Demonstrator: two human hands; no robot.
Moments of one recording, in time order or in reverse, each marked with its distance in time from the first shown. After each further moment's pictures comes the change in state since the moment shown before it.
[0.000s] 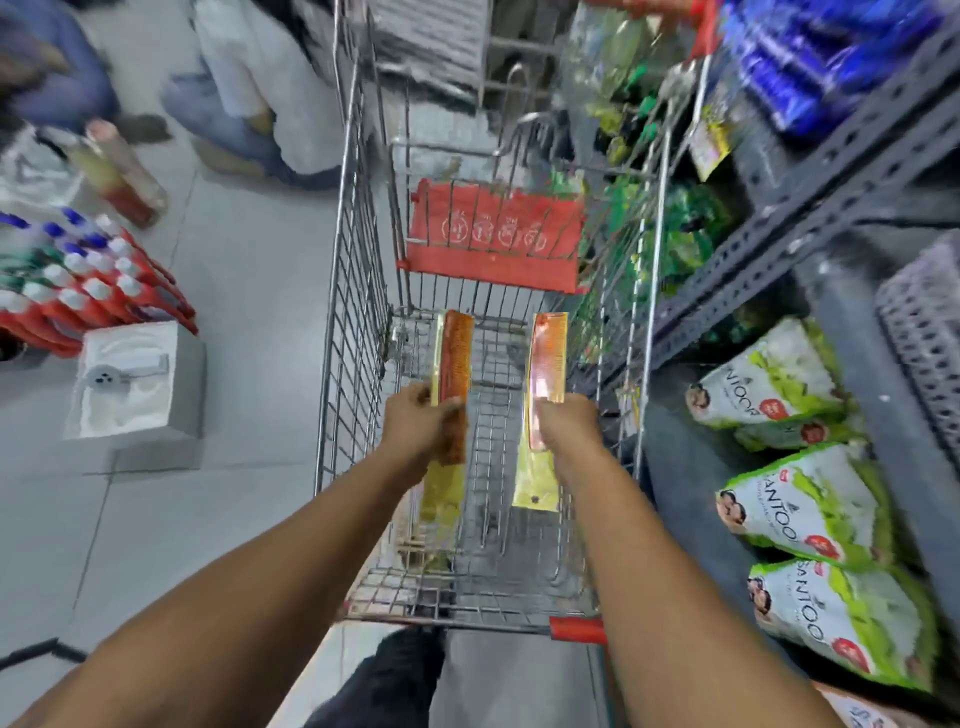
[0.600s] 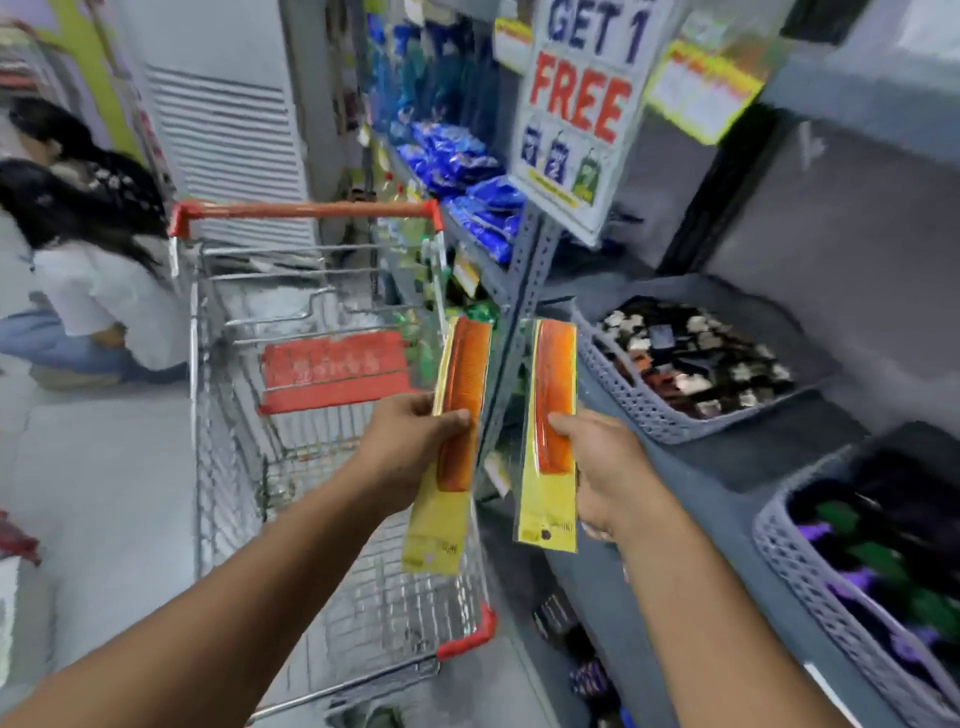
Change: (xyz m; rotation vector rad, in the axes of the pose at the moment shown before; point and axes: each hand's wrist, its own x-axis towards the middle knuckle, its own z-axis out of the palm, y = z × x) left_hand -0.187 0.133 0.103 0.063 -0.460 0.321; right_hand -0.167 -0.043 -0.219 0.574 -0.001 -0.172
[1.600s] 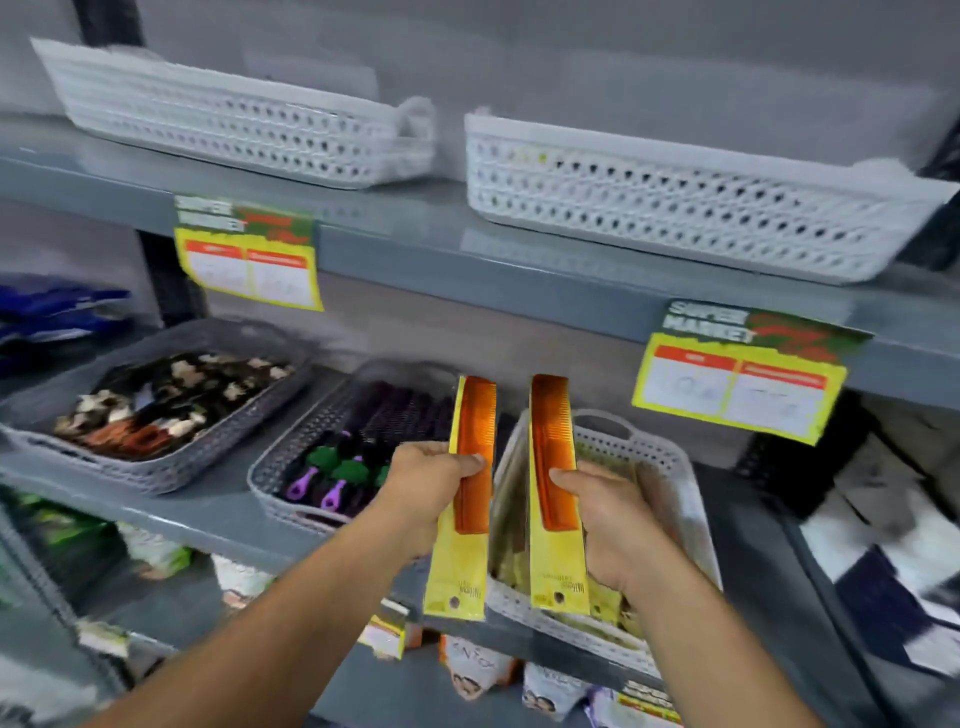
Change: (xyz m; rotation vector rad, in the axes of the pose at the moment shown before) left_hand -0.227 -0.035 0.399 0.153 -0.820 -0.171; right_hand -0.288 0.031 -0.370 0.346 0.797 -0.170
